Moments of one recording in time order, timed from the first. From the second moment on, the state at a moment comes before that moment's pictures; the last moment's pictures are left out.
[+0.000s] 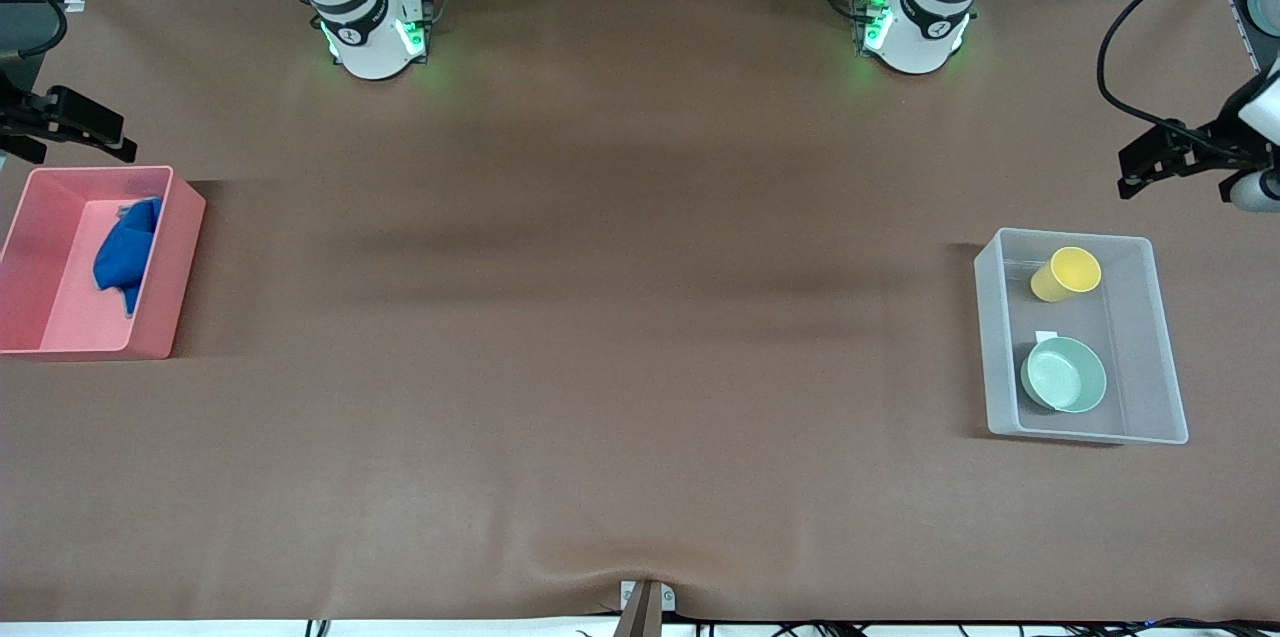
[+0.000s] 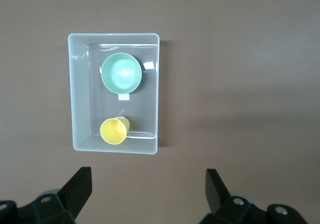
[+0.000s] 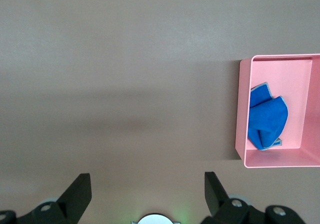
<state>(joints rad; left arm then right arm) 0.07 0.01 -0.12 -1.53 0.06 1.56 0.01 -0.03 0.00 -0.03 -1.48 0.01 1.40 -0.06</state>
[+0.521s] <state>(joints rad) -0.05 -0.04 -0.04 -1.60 0.06 1.56 -0.06 -0.03 0.00 -0.03 -1.48 0.01 1.40 -0.06</state>
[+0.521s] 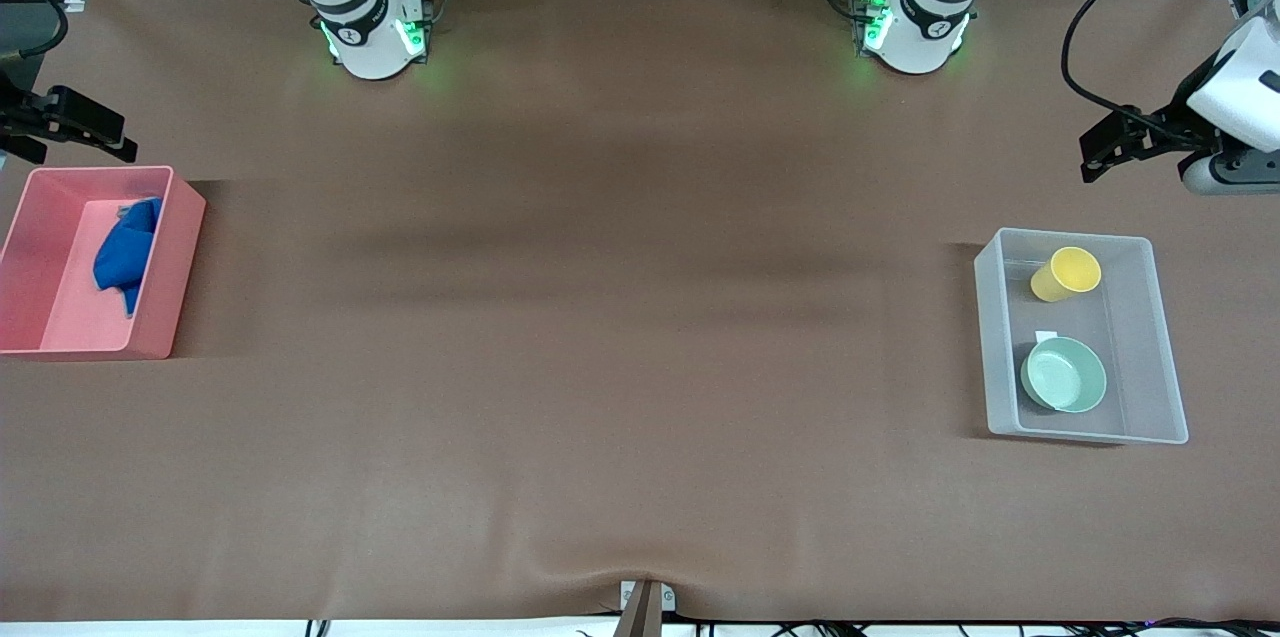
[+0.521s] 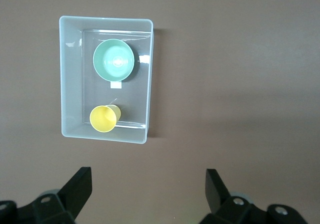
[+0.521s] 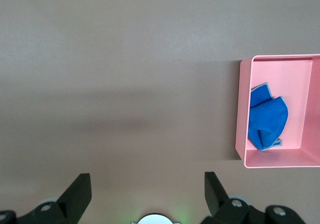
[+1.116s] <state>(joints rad) -0.07 -0.05 -0.03 -1.60 0.06 1.53 -0.09 -0.03 0.00 -0.03 -1.48 0.01 1.40 -0.06</state>
